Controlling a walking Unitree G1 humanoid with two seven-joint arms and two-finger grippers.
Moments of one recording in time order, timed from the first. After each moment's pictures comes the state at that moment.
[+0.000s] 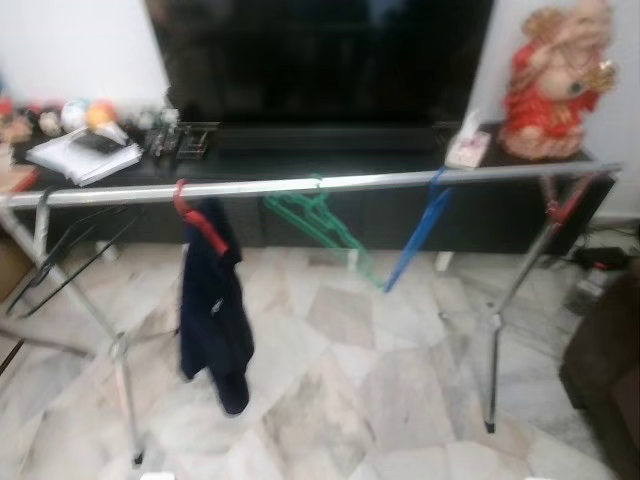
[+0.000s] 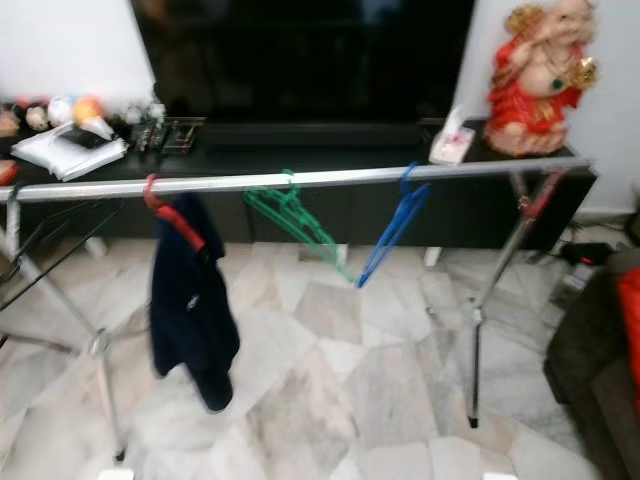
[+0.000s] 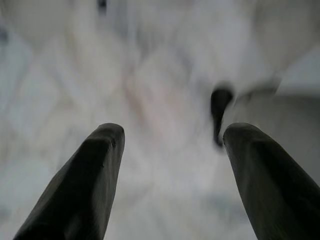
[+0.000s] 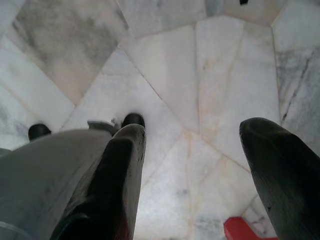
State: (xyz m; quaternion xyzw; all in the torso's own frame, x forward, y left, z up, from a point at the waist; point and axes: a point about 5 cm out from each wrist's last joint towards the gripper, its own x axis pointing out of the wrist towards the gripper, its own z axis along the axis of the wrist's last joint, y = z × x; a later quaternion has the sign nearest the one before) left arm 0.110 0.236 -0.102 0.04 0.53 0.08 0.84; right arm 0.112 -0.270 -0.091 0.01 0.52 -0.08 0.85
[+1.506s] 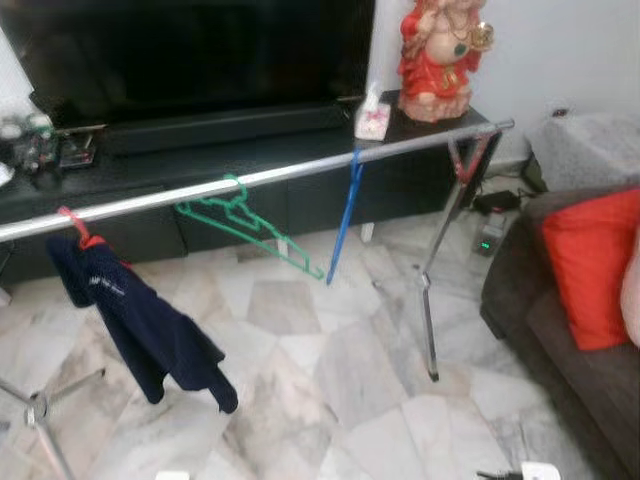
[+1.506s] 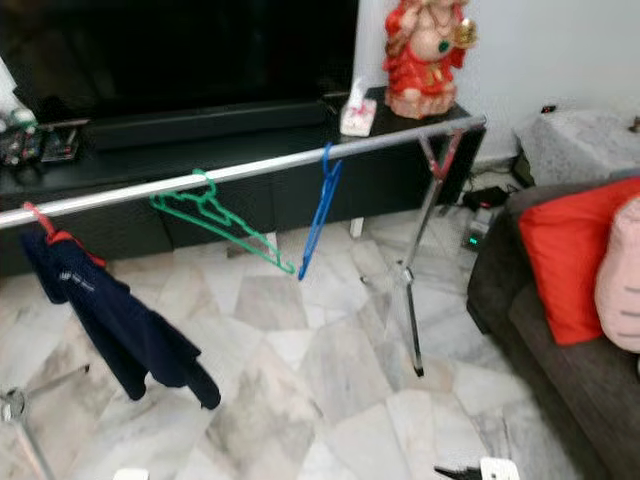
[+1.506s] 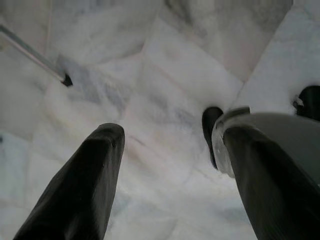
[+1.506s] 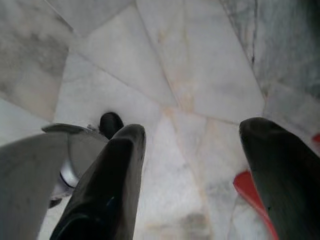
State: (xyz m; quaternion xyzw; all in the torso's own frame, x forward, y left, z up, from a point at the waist) left arm 0.131 0.219 -0.099 0.05 0.51 0.05 0.86; right arm 0.115 -0.278 -0.087 0.01 0.52 -0.09 0.85
